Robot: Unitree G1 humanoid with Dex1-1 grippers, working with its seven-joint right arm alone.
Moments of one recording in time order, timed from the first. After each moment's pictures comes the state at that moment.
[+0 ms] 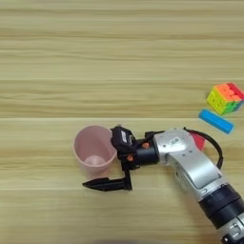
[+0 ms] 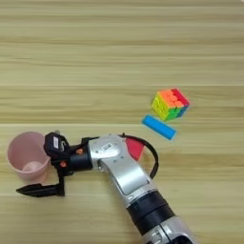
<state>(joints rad) -0.23 -0.28 0.41 0.12 0.15 0.06 1.21</state>
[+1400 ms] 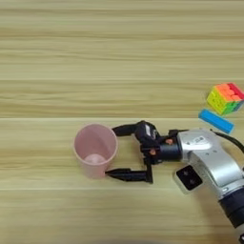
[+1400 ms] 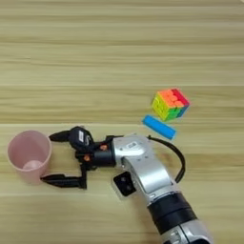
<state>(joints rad) -0.20 -0.39 0.27 0.15 0.18 0.05 1.24</state>
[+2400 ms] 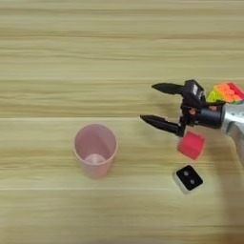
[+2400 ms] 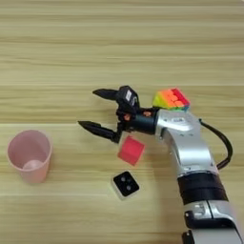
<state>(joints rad) -0.32 -0.47 -0.03 0.28 0.24 0.03 1.16</state>
